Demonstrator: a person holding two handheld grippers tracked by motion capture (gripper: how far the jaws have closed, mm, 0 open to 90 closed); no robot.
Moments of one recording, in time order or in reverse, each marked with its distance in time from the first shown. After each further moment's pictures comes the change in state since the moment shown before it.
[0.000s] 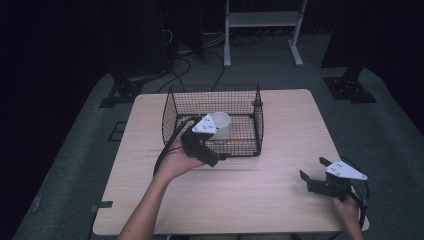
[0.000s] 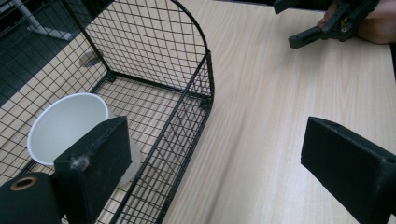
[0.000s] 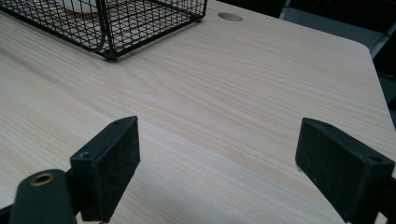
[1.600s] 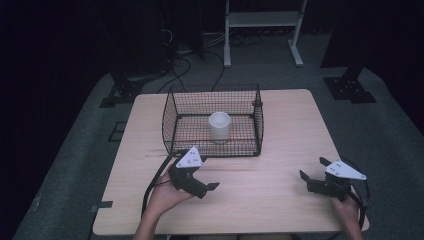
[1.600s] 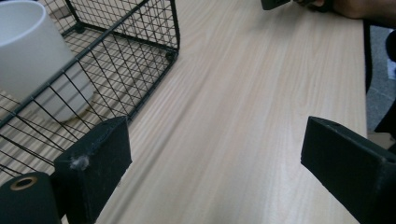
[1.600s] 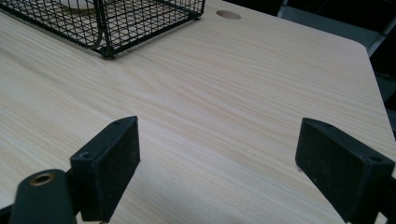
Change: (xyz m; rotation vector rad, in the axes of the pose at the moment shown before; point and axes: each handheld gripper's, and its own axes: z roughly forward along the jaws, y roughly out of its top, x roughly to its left) left arm -0.047 -0.073 -0.009 -0.026 -0.014 -0.091; right arm 0.001 0.000 0.001 0.008 -0.012 -0.005
